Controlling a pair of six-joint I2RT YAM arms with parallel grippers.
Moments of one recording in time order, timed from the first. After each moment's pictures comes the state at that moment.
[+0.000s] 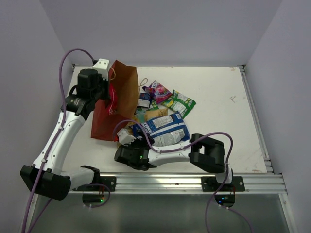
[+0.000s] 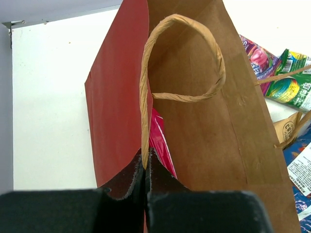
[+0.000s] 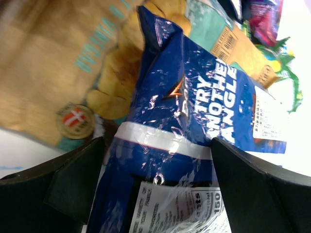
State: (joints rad) left arm -0.25 1.20 1.28 -0.59 -0.11 -0.01; right arm 1.41 1.99 1.31 -0.29 1.00 0.25
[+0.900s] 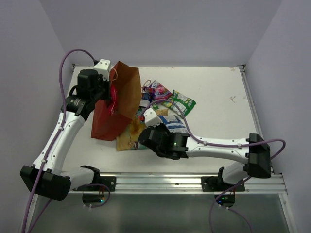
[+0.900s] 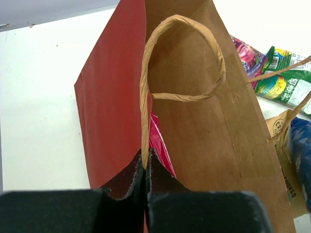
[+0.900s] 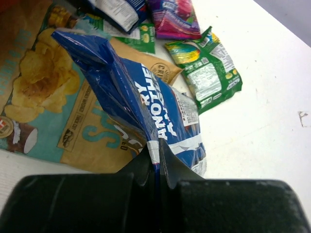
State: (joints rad) left arm -0.25 1.20 1.28 -0.58 -0.06 -0.01; right arm 1.32 1.52 1.17 -0.50 1.01 0.32
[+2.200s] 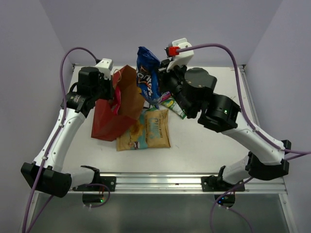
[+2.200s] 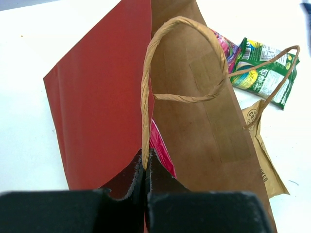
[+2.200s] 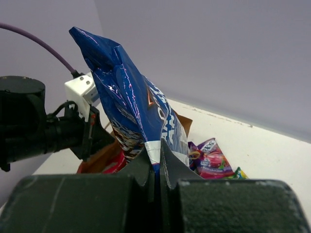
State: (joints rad) left arm -0.25 1.24 1.33 -0.65 0.04 -0.06; right arm 1.15 1.44 1.97 -0.50 0.69 0.07
